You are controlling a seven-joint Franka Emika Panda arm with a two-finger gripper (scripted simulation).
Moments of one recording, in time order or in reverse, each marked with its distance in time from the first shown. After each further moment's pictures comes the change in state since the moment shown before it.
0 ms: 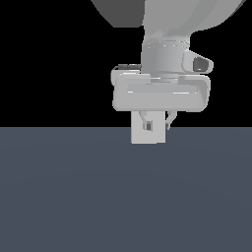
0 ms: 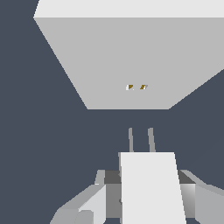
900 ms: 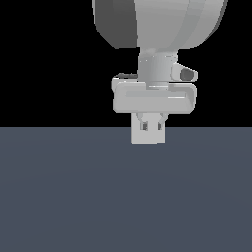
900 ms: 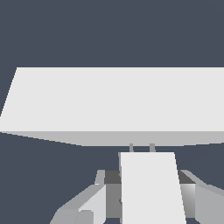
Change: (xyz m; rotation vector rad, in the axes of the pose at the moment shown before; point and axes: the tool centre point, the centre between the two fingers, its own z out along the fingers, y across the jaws) arm 0.041 0.000 0.014 0.000 0.000 0.000
